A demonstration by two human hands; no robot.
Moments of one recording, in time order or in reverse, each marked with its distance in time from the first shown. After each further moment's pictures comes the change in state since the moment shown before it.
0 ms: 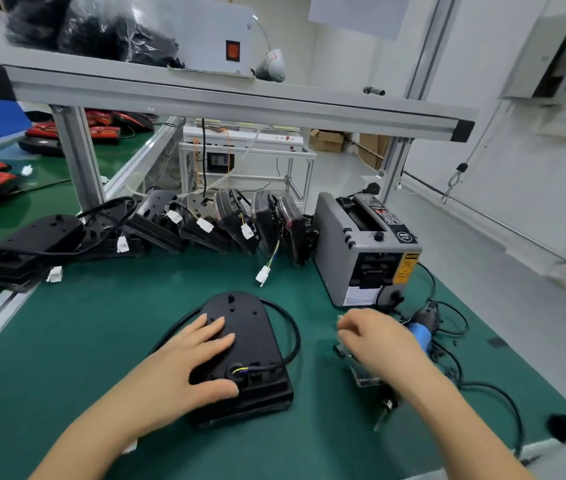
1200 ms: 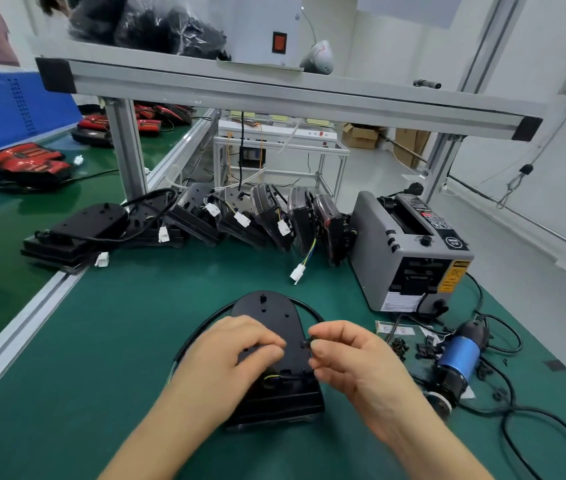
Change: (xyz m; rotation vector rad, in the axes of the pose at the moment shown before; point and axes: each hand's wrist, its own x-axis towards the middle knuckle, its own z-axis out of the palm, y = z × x) left_hand -0.012 0.042 0.001 -0.209 0.462 0.121; right_hand -0.040 -0.079 0.016 1.524 -0.278 0.086
